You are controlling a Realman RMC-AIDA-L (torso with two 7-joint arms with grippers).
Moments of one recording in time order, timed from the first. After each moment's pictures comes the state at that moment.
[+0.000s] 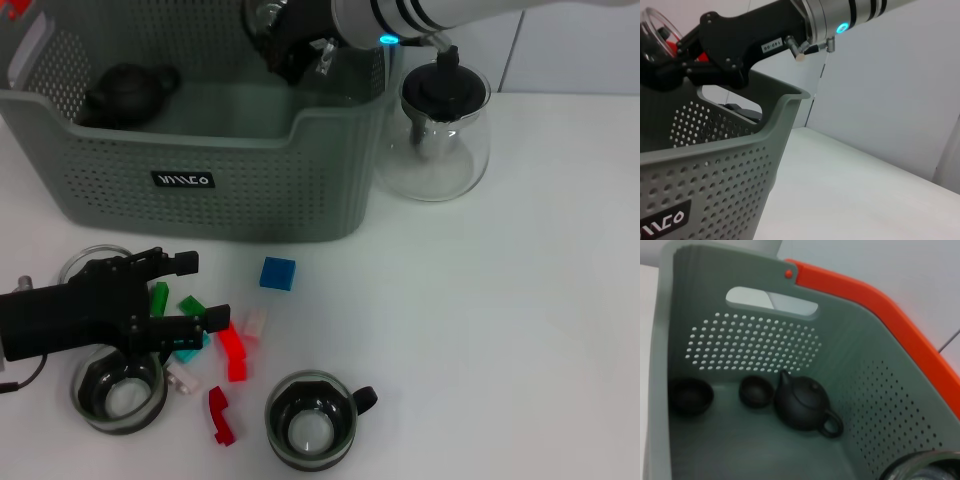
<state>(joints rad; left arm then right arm) -0.41 -2.11 0.40 0.72 2.17 1.76 -1.31 1.35 2.12 -1.22 -0.33 -2.22 -0.60 1.73</state>
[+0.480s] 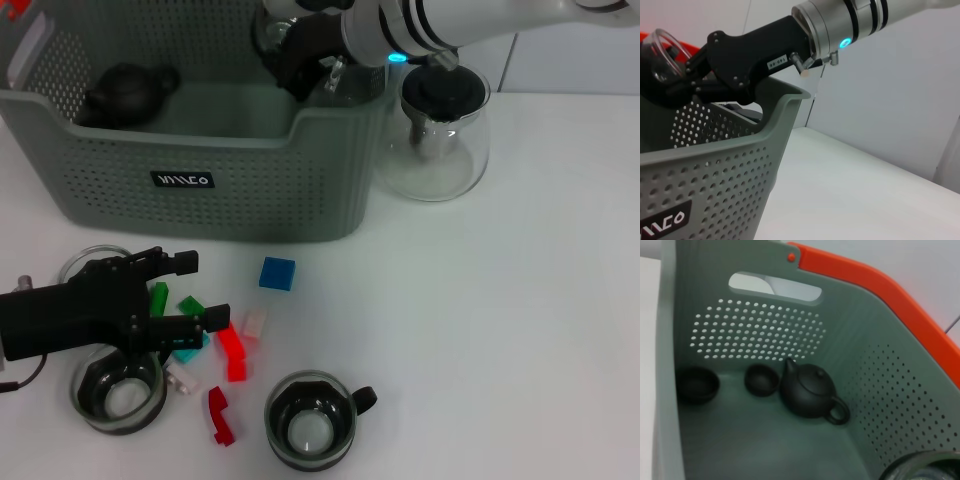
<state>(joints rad) -0.41 -2.12 0.40 0.72 2.17 1.76 -1.31 1.31 2.12 -1.23 -0.33 -2.20 -0.60 1.73</state>
